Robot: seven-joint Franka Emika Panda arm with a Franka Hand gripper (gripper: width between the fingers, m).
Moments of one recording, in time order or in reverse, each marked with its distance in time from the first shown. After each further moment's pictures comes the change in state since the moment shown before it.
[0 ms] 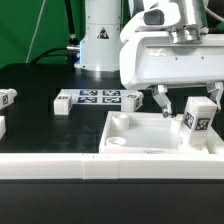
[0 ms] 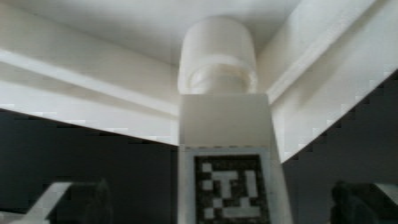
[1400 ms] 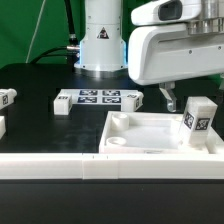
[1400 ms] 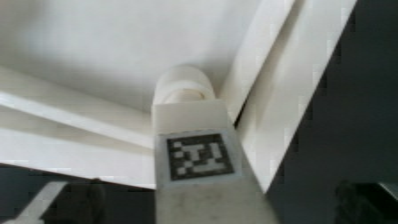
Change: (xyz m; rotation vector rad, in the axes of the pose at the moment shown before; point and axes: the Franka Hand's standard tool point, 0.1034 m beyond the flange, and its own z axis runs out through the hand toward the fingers) arm 0.014 -0.001 -0.006 0.117 -0.473 0.083
